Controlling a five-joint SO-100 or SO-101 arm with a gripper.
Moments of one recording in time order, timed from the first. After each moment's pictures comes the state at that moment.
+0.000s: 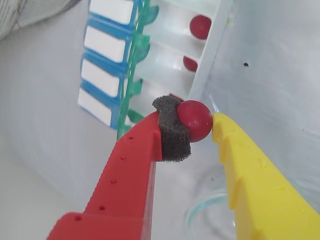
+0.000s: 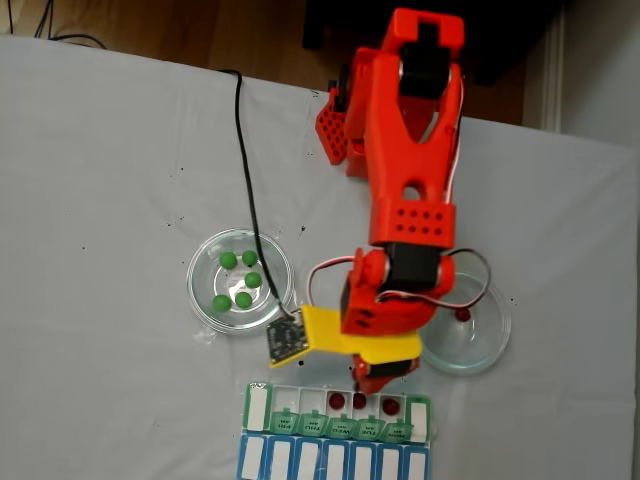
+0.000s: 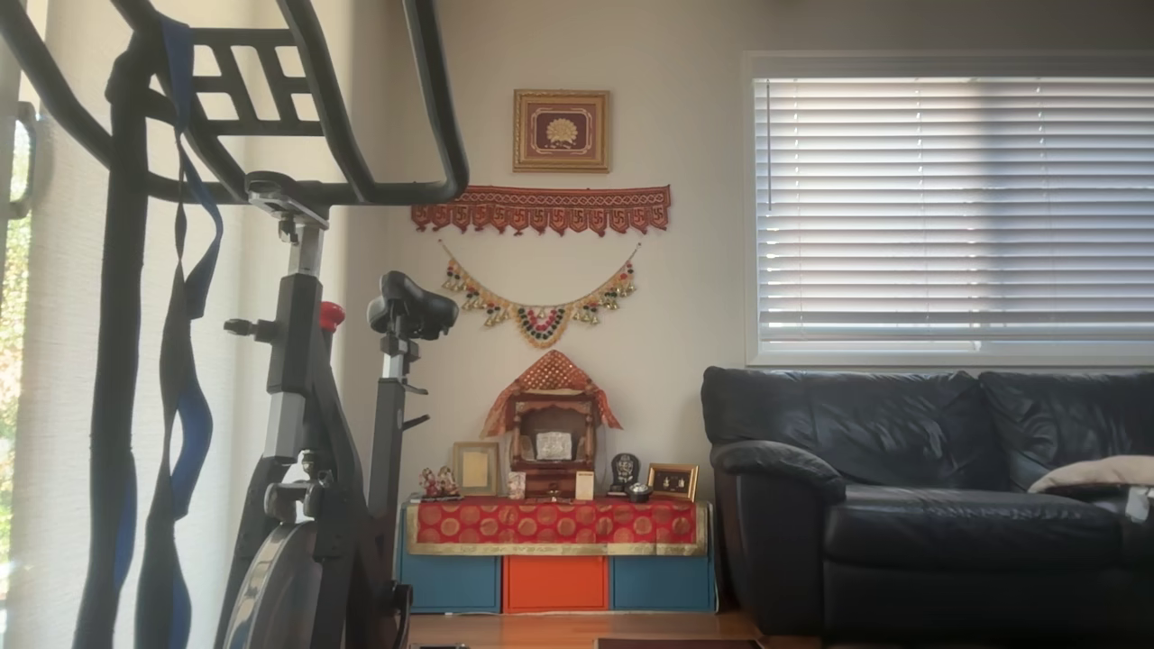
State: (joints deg) arm -2.3 112.6 103.4 55.7 -10.7
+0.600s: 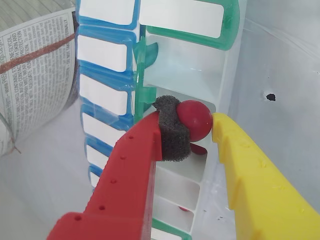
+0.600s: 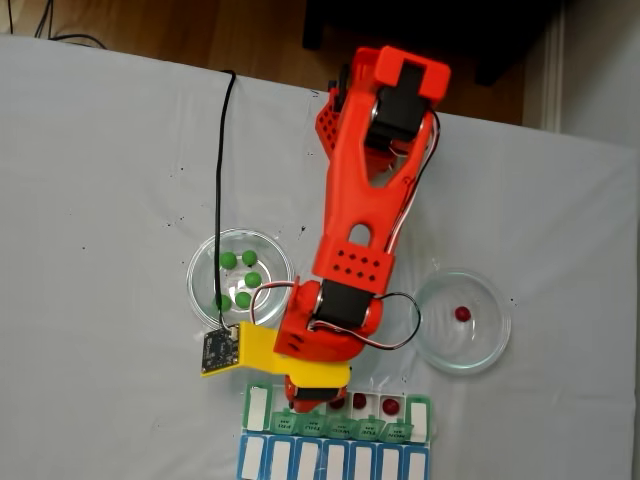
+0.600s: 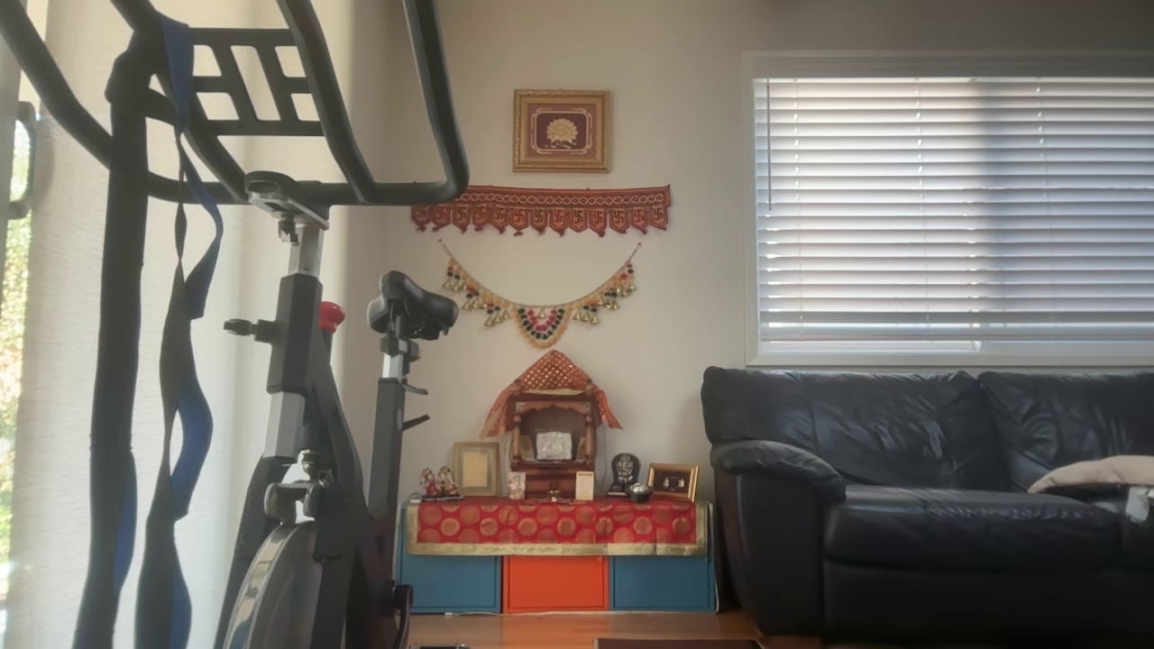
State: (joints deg) arm 6.8 99.9 96.9 48.6 -13.0
